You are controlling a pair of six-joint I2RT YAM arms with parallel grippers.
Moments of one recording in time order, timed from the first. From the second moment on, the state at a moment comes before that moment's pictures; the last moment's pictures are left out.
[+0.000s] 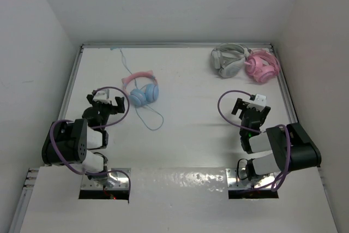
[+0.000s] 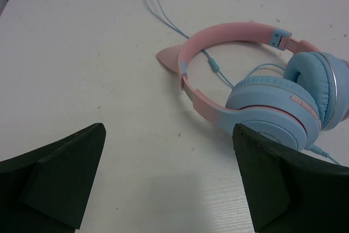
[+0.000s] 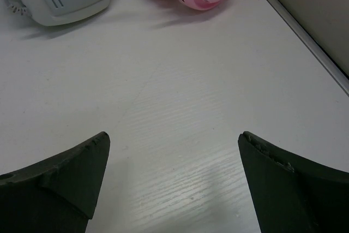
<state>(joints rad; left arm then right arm) 0.13 1.46 0.12 1.24 0.23 0.01 0.15 1.43 0.04 1.13 0.53 0.11</state>
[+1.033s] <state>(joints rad) -0.06 2.15 1.47 -0.14 0.19 0.34 0.47 1.18 0.40 0.41 0.15 0.08</state>
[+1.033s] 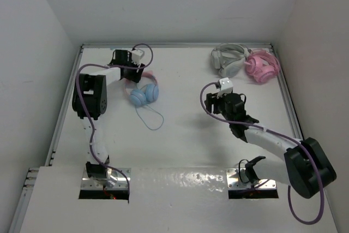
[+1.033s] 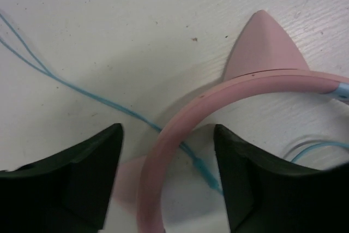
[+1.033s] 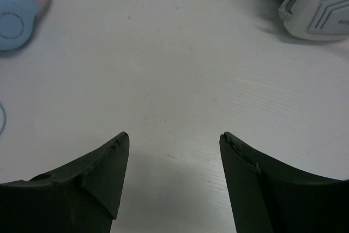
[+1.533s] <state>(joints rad) -0.08 2.08 1.44 -0.14 0.17 0.35 0.56 1.33 0.48 0.37 0.17 0.07</state>
